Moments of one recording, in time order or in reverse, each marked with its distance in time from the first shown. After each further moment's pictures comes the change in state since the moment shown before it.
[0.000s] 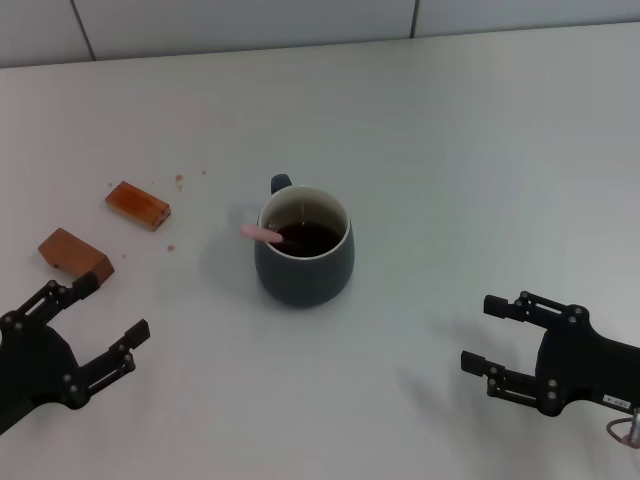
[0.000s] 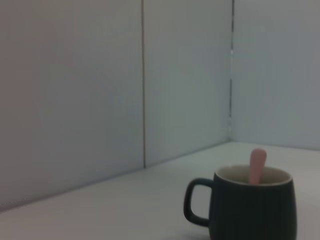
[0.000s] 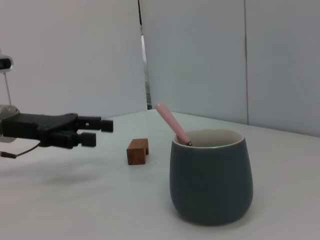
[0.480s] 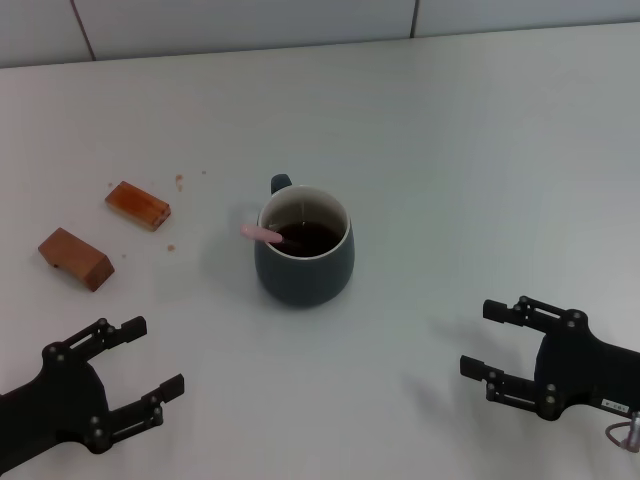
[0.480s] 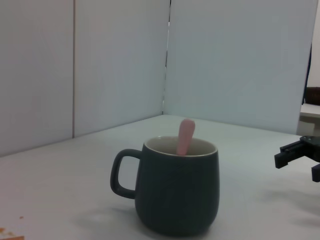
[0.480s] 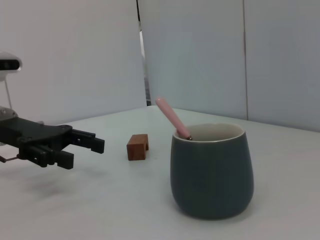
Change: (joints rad) left arm -0.042 0.025 -0.004 0.012 0.203 0.033 -0.103; right arm -0.003 0.001 -0.007 0.004 -0.001 0.010 -0.002
